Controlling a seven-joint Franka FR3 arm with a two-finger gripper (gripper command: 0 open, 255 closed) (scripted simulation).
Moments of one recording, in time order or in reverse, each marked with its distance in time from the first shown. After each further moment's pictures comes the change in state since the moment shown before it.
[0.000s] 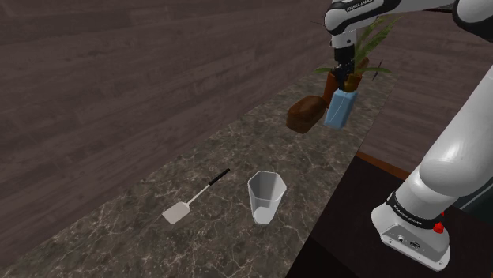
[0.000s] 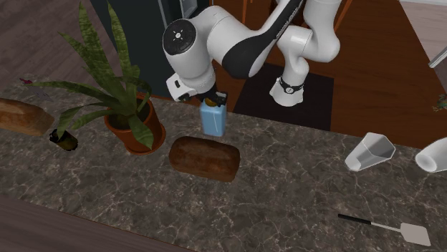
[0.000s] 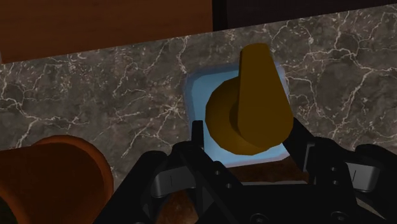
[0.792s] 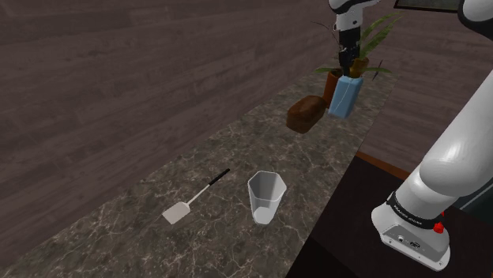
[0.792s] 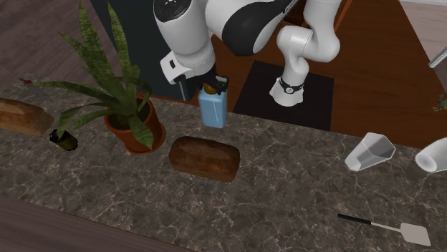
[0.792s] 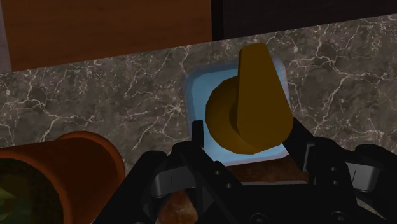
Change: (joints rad) arm 0.005 -0.022 0.003 0.138 -0.005 -0.158 -0.015
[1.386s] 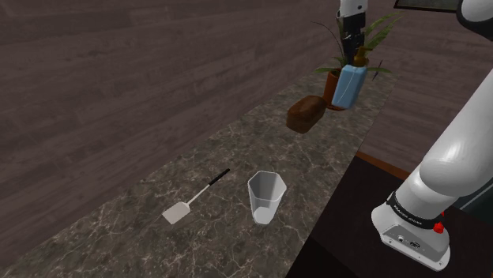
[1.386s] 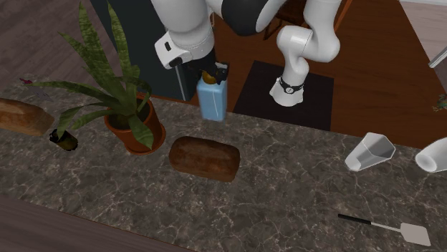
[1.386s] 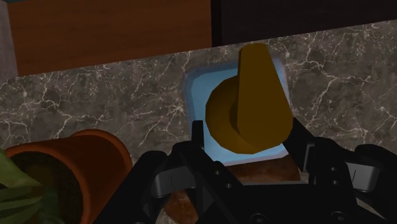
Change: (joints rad) arm 0.000 0.006 0.000 0.124 -0.001 -0.117 -0.019
